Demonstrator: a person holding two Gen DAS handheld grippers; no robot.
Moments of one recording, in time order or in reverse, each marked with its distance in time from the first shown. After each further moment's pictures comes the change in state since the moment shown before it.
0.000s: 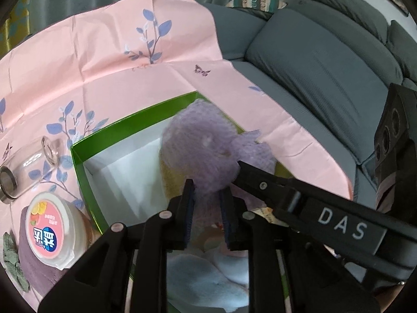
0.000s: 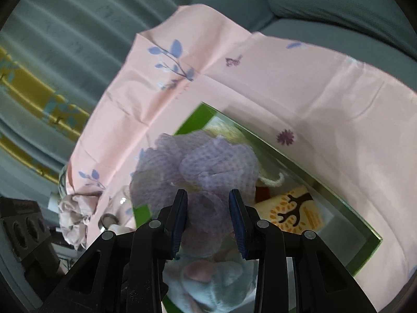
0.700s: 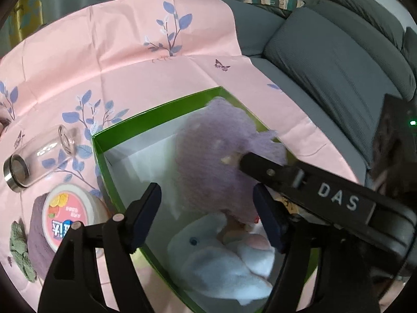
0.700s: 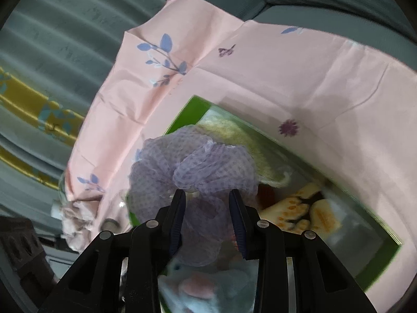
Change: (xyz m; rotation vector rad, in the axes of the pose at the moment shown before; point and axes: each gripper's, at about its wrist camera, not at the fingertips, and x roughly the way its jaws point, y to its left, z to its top) left arm -0.008 0.019 0.001 -0.054 0.033 0.057; right arm 0.018 -0.002 0.003 0.064 0.027 0.075
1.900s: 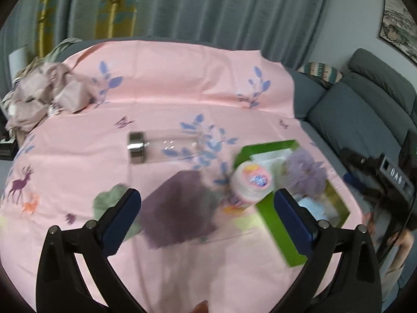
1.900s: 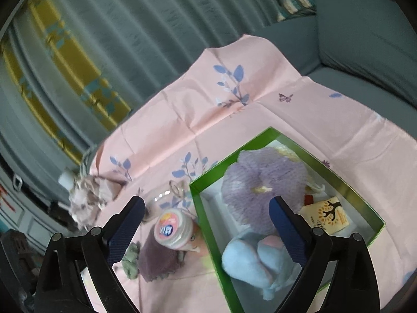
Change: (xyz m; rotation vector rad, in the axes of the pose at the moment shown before) left arm -0.173 0.143 -0.096 -0.232 -0.274 0.149; right arm -0.068 0.105 -0.063 -0.395 -0.161 -0.022
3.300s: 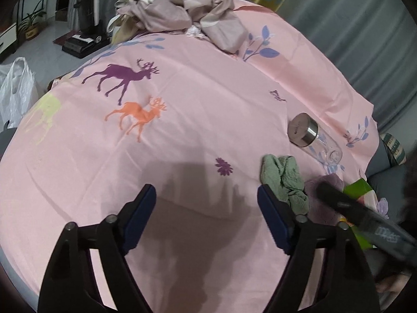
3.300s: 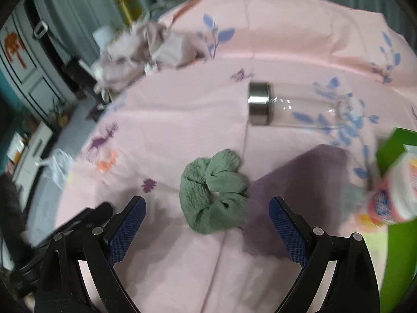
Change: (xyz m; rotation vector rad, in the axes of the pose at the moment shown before) left arm -0.009 0.227 -0.086 -0.531 0.046 0.239; right arm 0.178 0.246 -0.158 -0.531 0.465 0.069
